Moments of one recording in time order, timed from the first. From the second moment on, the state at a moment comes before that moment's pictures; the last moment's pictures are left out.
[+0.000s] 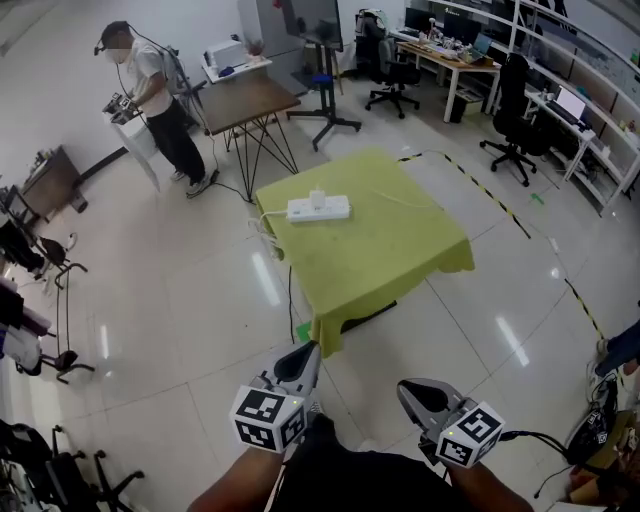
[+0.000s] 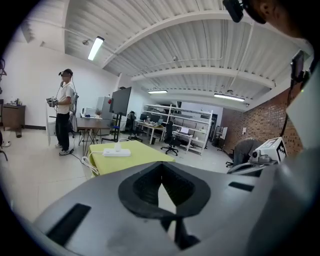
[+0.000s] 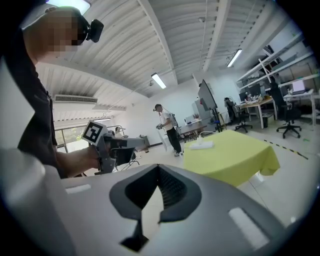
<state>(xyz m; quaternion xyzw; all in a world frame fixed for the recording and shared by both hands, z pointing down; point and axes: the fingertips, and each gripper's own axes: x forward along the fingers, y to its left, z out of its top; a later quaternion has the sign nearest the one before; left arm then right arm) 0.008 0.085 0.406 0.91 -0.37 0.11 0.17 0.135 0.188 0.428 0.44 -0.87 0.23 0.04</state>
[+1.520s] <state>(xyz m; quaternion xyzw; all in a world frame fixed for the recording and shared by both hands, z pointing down) -0.129 -0.146 0.459 0.90 -0.36 0.17 0.20 0.058 -0.206 0.500 0.50 -0.83 0.21 0.16</state>
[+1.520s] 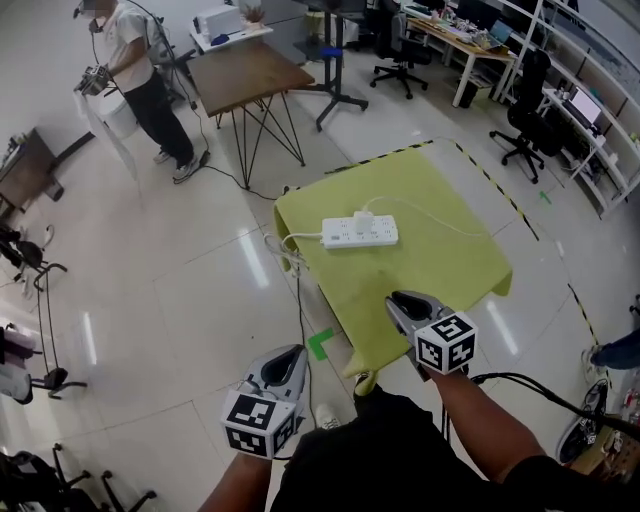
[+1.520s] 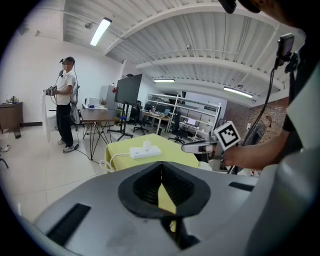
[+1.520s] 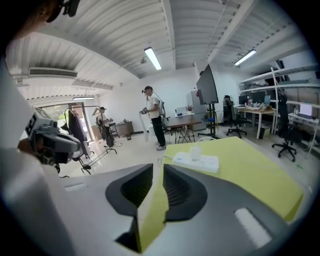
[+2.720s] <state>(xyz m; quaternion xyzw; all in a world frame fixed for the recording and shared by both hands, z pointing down) -0.119 -0.237 0.515 0.82 -0.47 0.23 0.26 0.092 -0.486 0.651 0.54 -0.77 0.26 0.21</state>
